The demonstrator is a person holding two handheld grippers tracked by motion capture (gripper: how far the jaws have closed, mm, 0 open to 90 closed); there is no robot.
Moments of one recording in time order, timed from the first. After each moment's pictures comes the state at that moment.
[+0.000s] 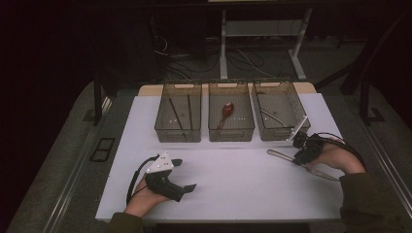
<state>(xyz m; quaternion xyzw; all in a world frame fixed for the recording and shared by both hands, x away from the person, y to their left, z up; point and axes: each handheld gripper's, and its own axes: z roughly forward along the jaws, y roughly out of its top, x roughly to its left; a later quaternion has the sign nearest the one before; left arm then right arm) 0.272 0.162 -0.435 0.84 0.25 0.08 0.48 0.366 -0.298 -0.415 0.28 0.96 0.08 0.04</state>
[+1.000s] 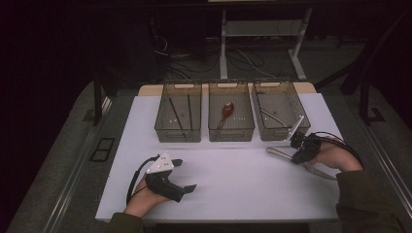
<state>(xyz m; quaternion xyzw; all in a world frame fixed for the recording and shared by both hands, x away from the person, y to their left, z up) 0.271 0.161 -0.435 0.84 0.25 0.08 0.48 0.366 -0.291 -0.411 0.27 0.96 0.08 0.03</state>
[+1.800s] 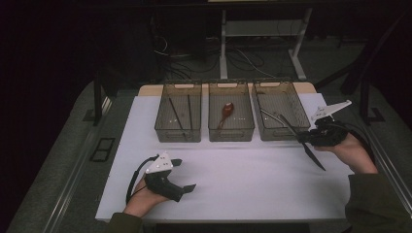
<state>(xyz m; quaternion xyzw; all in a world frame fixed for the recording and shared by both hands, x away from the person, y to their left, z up) 0.271 0.163 -0.435 0.84 0.25 0.08 0.48 0.356 -0.336 -0.358 0.35 0.87 0.32 0.11</state>
